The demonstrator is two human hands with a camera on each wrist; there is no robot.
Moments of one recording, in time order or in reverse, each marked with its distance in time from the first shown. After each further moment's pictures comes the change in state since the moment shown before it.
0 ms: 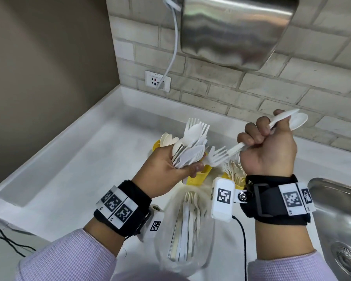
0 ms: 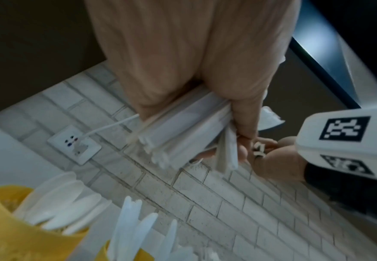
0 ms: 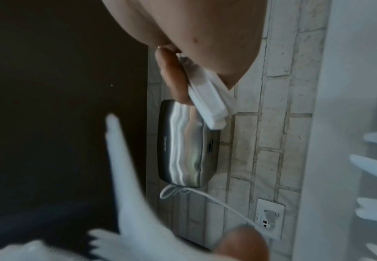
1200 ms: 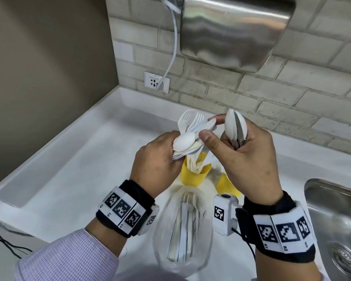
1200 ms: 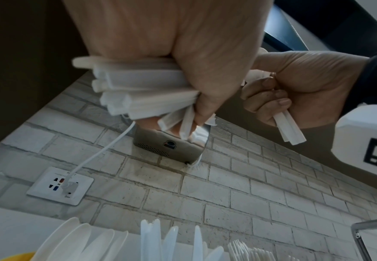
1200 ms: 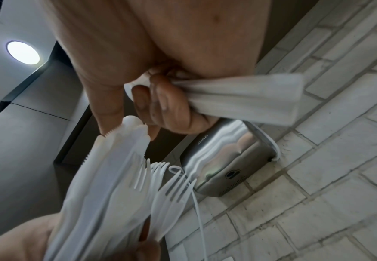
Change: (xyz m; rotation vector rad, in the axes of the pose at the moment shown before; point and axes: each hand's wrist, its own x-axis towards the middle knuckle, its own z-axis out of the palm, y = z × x) left_hand 0.006 -0.004 -0.004 0.734 0.384 0.256; right_hand -0.058 0.005 0.015 -1.051 -0.533 -0.458
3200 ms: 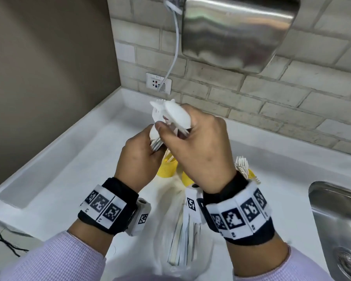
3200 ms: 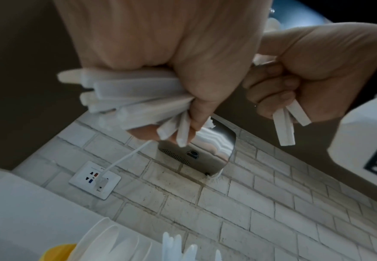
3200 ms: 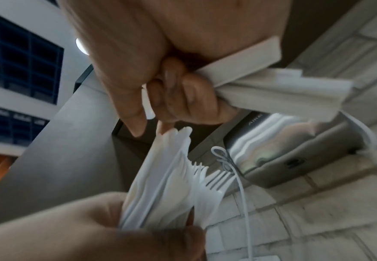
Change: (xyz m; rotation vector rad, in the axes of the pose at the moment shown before) left_hand 0.009 -0.024 -0.022 -0.236 -0.016 -0.251; right_hand 0.021 -0.018 0.066 -0.337 -0.047 -0.114
